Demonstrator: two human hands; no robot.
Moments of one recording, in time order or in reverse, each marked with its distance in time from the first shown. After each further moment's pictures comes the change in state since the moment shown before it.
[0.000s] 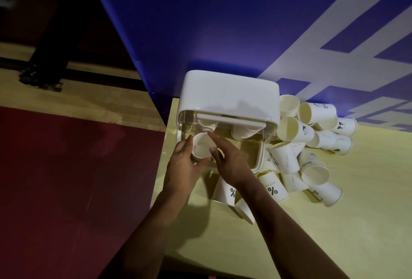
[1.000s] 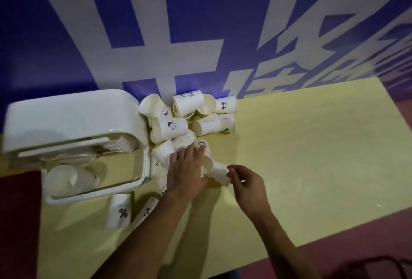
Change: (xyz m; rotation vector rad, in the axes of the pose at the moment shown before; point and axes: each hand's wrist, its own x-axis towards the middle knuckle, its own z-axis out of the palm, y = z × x) left_hand -0.037 0.194 0.245 0.786 -0.334 0.523; right_hand -0.193 0.169 -0.214 0.185 0.507 0.511
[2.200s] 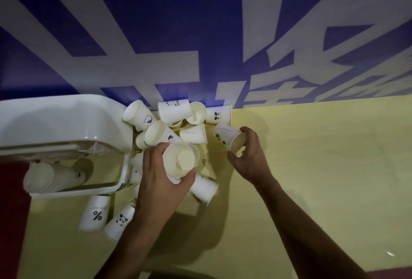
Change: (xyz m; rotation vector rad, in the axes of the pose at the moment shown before) left_hand -0.004 0.057 -0.067 -0.682 0.447 -0.371; right_hand 0.164 0.032 -0.051 -0.240 -0.057 -0.371
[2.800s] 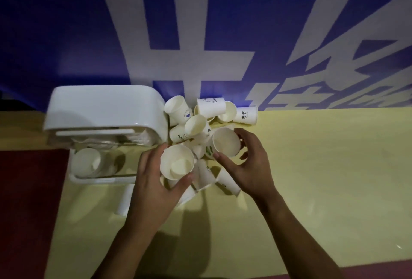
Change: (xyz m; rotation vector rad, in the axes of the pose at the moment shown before) left_hand -0.025 -0.063 -0.111 -0.118 -0.008 0.014; right_hand -0.065 -0.161 0.019 0.150 0.076 -0.097
